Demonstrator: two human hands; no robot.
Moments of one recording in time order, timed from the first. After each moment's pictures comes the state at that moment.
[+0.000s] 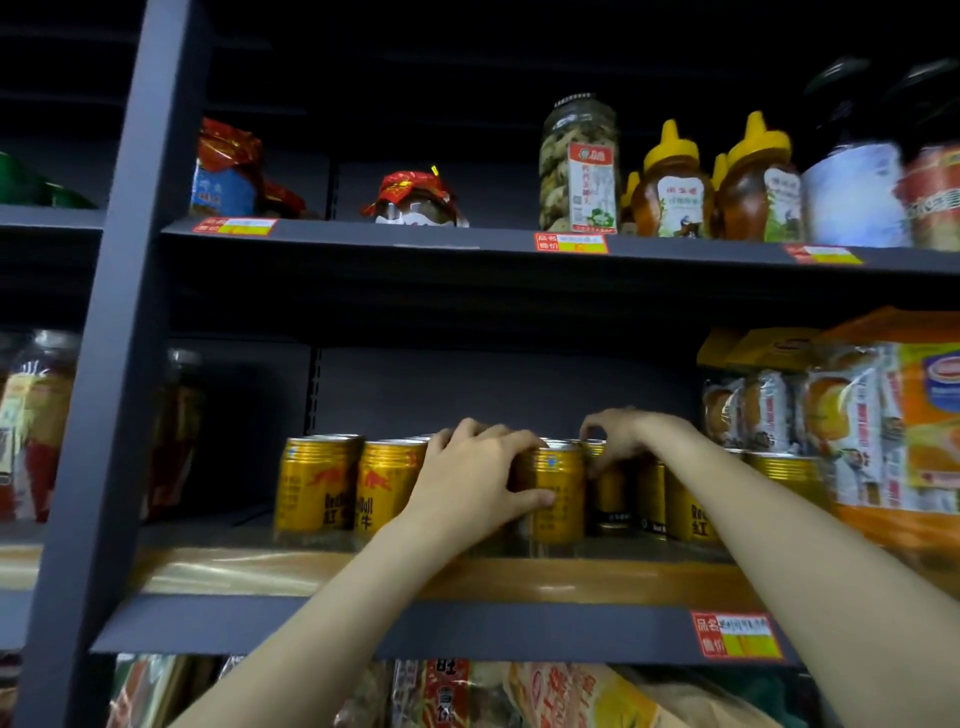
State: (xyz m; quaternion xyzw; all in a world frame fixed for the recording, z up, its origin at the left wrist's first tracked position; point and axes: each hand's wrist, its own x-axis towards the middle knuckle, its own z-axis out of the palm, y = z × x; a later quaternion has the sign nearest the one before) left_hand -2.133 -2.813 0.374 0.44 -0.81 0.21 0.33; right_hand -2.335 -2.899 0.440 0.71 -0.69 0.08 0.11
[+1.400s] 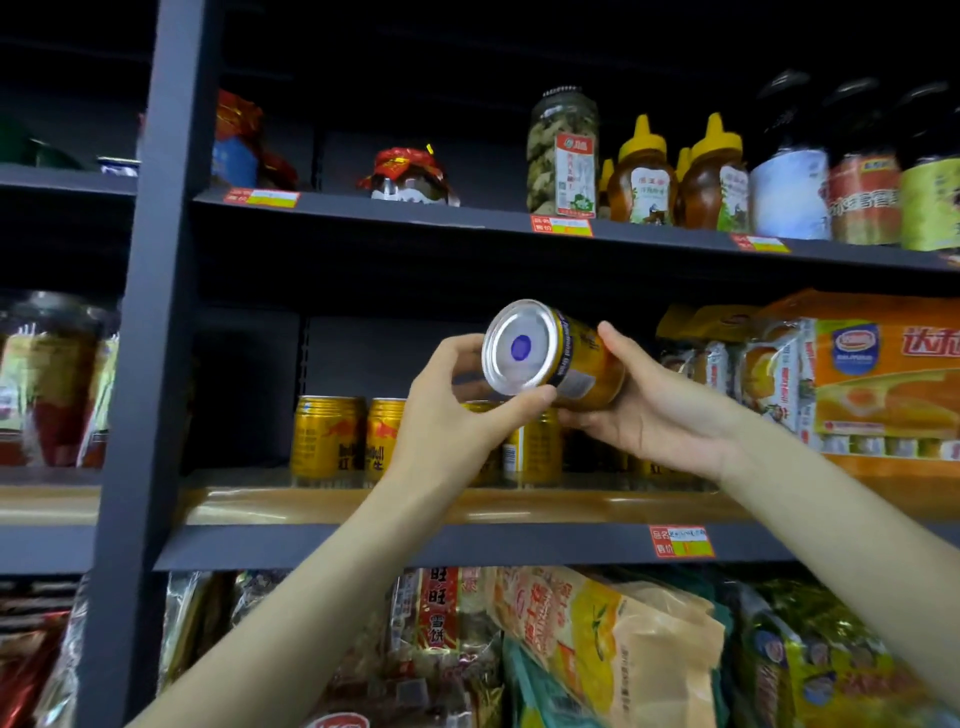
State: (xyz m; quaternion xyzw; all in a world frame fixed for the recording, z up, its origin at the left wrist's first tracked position) left_hand -2.110 -2.734 0.362 0.15 -0.70 -0.18 0.67; right_hand -2.289 -2.714 0.401 0.59 -0.27 0.54 -0.53
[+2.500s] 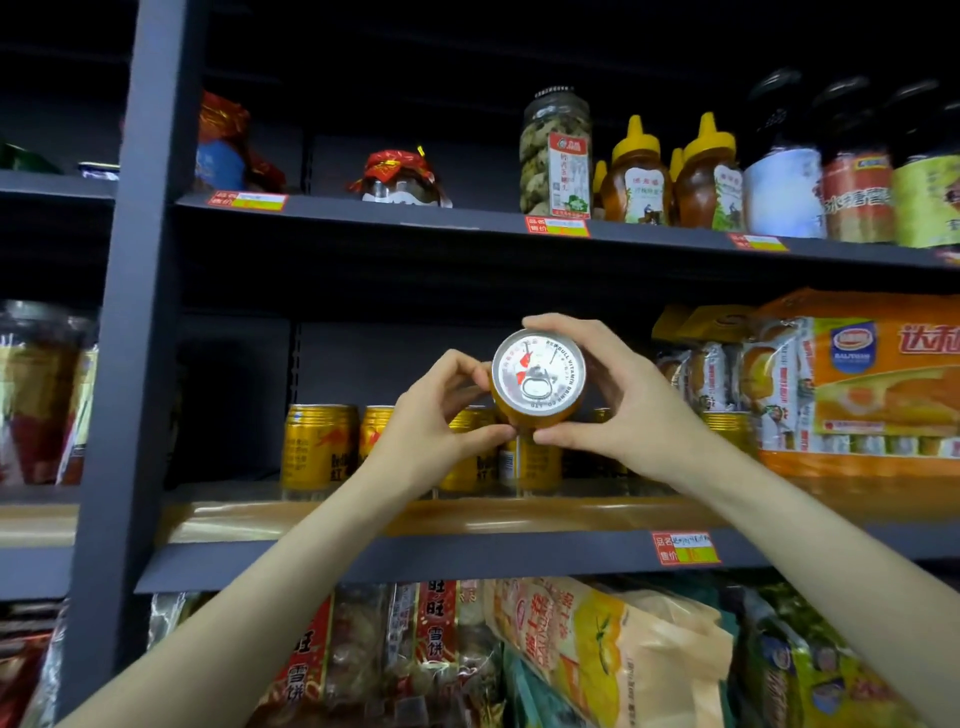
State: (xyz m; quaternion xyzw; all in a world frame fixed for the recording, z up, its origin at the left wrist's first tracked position) left_hand -2.097 -2.783 0.367 0.17 -0.80 -0.11 0.57; right_hand -2.285 -2.724 0.387 0.82 -0.28 0.49 0.06
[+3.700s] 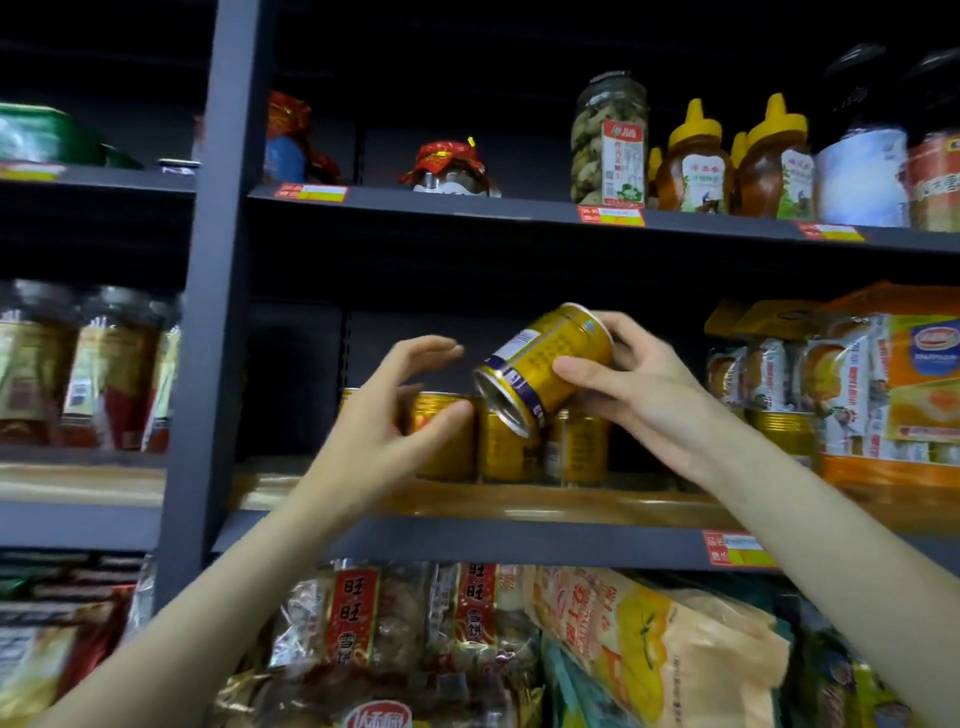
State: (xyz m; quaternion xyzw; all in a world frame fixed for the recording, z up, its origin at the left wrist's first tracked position) left_hand -2.030 -2.758 0.350 0.21 -0.77 0.01 0.60; right_hand -2.254 -2.736 0.396 0.69 -0.27 0.60 -0.30
